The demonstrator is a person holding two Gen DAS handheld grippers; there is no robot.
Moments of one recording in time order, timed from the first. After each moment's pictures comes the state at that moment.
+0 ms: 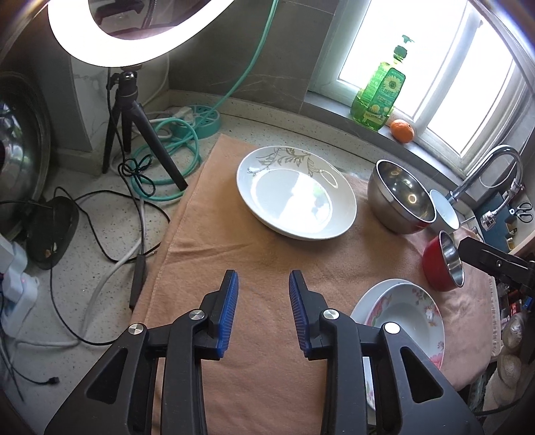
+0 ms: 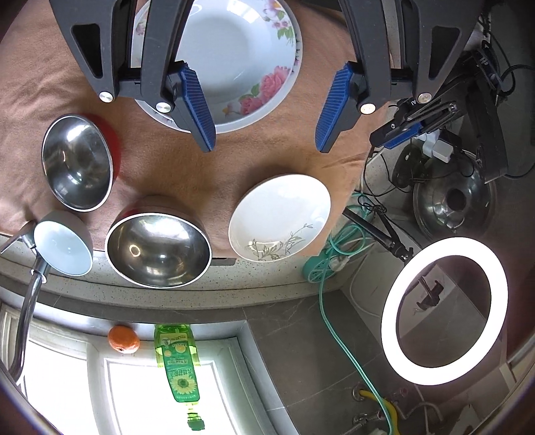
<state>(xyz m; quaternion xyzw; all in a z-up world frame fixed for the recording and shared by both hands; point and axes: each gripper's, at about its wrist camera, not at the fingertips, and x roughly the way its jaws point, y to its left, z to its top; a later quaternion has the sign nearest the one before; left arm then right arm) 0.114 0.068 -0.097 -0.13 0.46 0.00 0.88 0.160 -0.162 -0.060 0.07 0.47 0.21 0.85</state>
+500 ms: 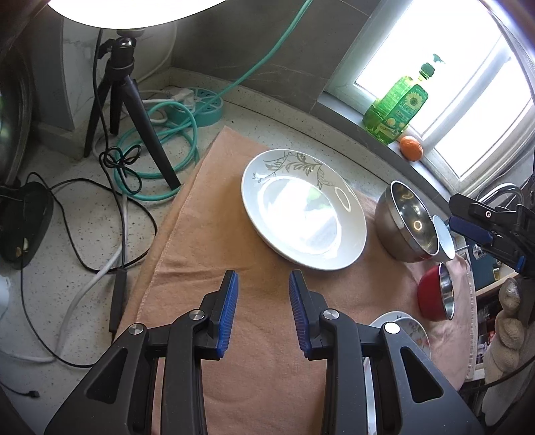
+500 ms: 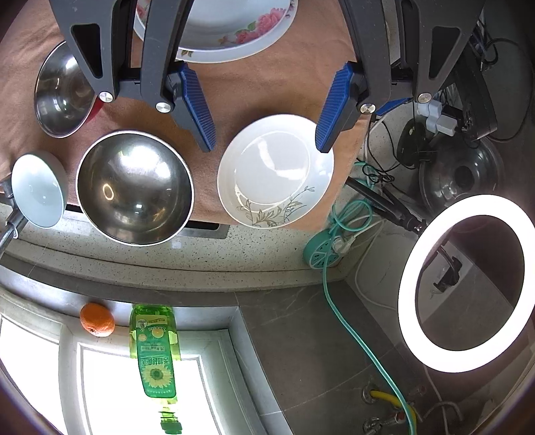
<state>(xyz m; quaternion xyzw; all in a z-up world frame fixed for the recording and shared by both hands) 0.158 0.098 -0.119 -0.20 0.48 -0.01 0.85 0.248 -0.134 -0.052 0.06 0.49 0.21 0.84</state>
